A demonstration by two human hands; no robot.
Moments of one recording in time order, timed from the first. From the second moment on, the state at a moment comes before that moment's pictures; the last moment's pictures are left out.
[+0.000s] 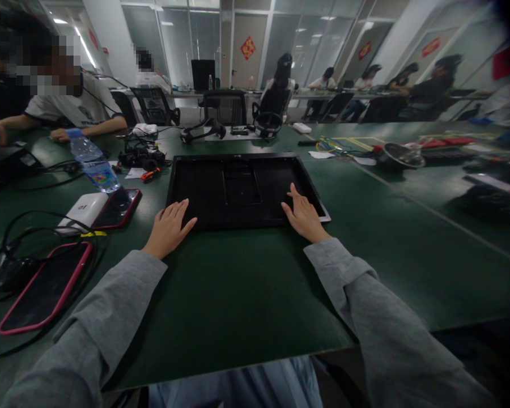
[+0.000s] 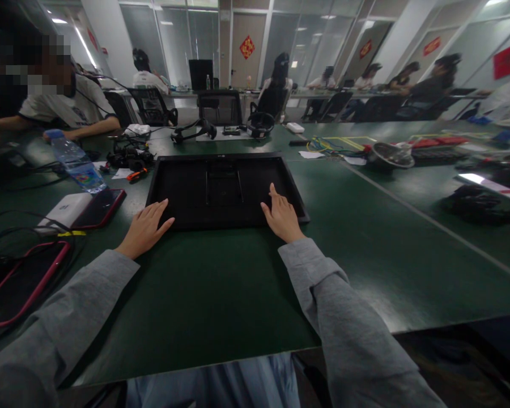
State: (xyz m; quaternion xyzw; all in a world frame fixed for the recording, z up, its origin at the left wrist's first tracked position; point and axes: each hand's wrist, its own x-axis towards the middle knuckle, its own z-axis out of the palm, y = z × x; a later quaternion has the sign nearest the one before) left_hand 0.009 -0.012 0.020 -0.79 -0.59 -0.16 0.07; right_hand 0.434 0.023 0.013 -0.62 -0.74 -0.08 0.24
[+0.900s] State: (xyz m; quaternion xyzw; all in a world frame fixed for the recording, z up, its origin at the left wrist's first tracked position) left_hand 0.008 -0.013 0.020 -0.79 -0.59 -0.16 0.08; right_hand 0.437 0.026 0.010 -0.62 -0.75 -0.09 0.23
